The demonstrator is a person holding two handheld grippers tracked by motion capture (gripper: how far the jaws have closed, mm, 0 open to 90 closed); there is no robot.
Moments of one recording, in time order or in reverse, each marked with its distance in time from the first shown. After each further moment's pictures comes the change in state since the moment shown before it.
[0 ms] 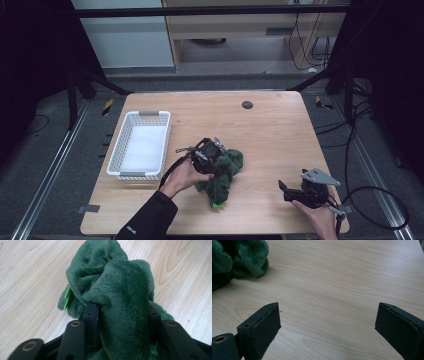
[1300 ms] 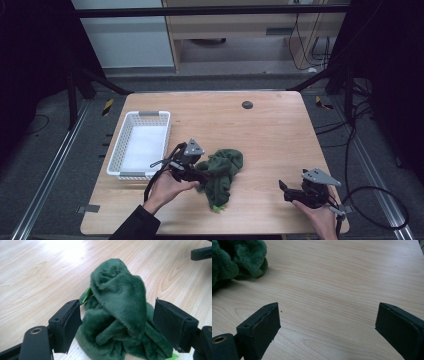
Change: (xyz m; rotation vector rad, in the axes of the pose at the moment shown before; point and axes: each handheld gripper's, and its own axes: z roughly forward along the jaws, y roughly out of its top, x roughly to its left) left arm -0.002 -0.056 -0.046 -0.324 0.077 -0.104; right arm 0.000 0.000 0.000 0.001 -0.005 0.012
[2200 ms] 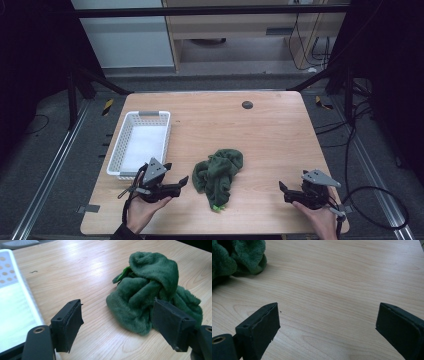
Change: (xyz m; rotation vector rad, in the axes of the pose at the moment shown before) left arm 0.013 -0.091 -0.040 -0.213 0.166 -0.122; right arm 0.001 -0.004 0.000 0.013 -0.002 0.006
